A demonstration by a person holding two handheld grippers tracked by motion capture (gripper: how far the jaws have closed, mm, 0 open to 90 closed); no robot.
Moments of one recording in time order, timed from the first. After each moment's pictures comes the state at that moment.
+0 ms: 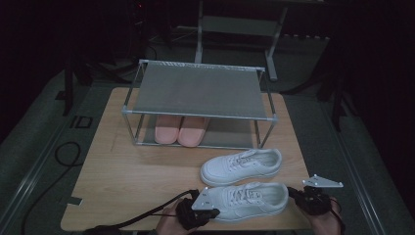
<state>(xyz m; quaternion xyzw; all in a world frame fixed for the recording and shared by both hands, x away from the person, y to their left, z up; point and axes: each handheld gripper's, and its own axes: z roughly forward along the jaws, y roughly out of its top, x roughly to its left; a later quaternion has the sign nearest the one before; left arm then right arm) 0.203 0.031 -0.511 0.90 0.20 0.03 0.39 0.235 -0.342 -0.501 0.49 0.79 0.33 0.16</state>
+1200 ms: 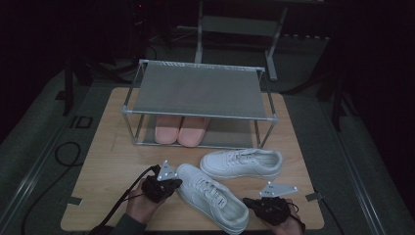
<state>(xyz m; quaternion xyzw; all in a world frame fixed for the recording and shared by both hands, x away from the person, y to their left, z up) 0.253 0.120 -0.507 0.86 0.34 0.12 0.35 0.217 -0.236 -0.507 0.36 0.85 0.38 0.07</state>
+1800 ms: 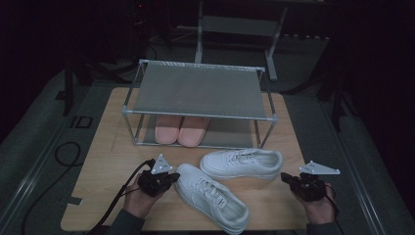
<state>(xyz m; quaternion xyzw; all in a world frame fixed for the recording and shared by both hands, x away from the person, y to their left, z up) 0.263 0.131 -0.496 0.85 0.36 0.12 0.37 0.266 -0.330 -0.479 0.46 0.79 0.37 0.18</state>
